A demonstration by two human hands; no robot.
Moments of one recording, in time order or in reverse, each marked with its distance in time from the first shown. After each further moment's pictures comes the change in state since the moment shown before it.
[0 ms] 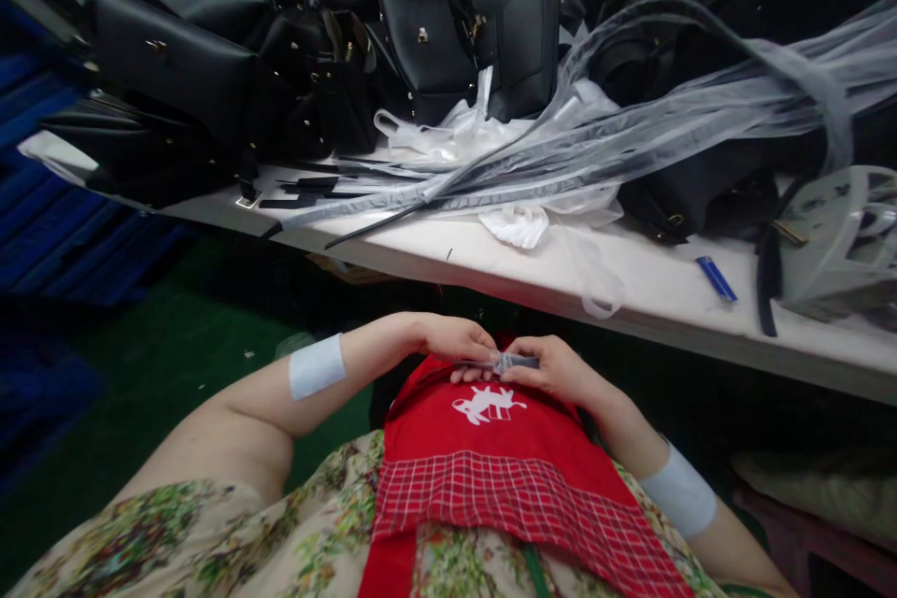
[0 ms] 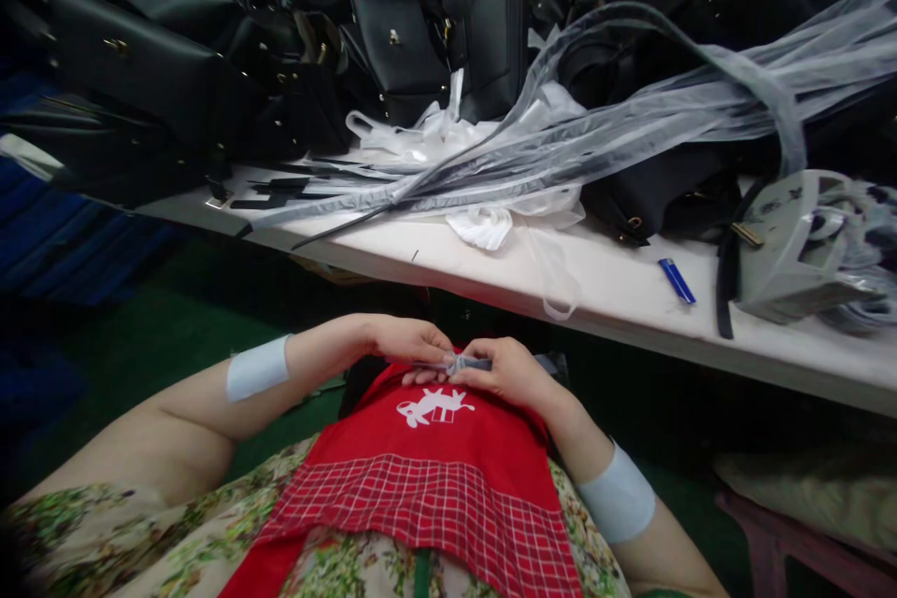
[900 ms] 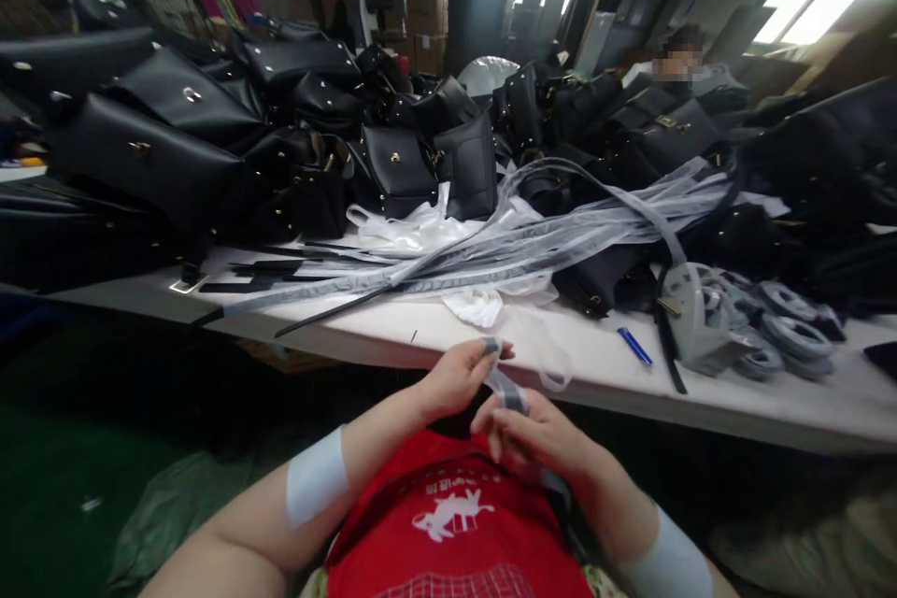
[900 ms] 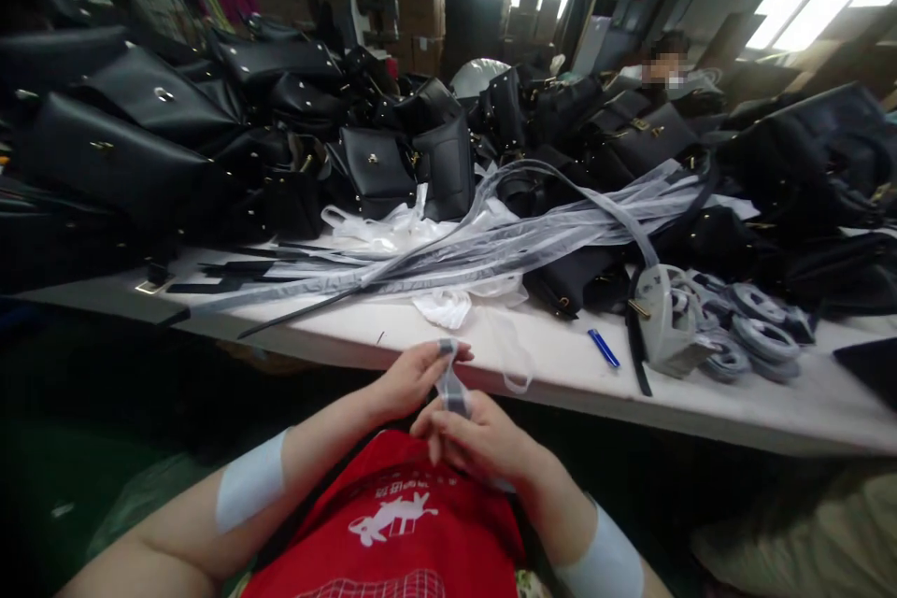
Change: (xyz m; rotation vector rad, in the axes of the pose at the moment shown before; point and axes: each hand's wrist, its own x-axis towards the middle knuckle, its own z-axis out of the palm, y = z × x) left_hand 0.026 0.061 -0.002 0.065 0.723 0.758; right_hand -0.006 -0.048 -0.019 0.568 0.008 -0.106
